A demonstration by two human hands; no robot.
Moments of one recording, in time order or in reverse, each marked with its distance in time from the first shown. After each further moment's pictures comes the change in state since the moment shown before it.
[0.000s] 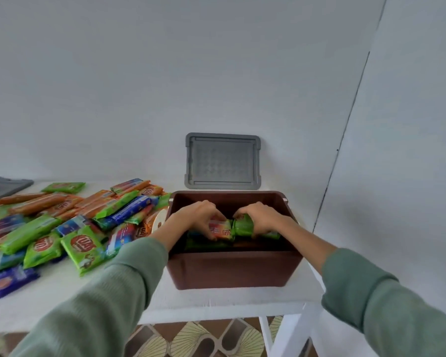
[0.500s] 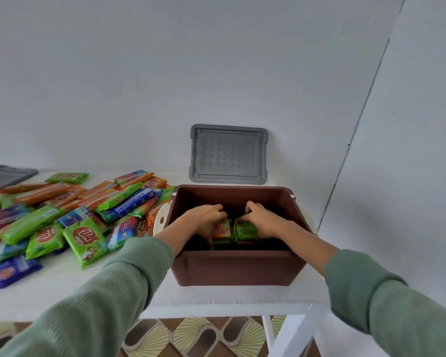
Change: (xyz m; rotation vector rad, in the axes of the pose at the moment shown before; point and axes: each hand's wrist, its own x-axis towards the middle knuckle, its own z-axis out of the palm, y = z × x) left_hand 0.008 0.001 0.022 0.172 -0.047 -0.006; right_hand 0.020 0.005 0.031 -0.018 0.024 -0.087
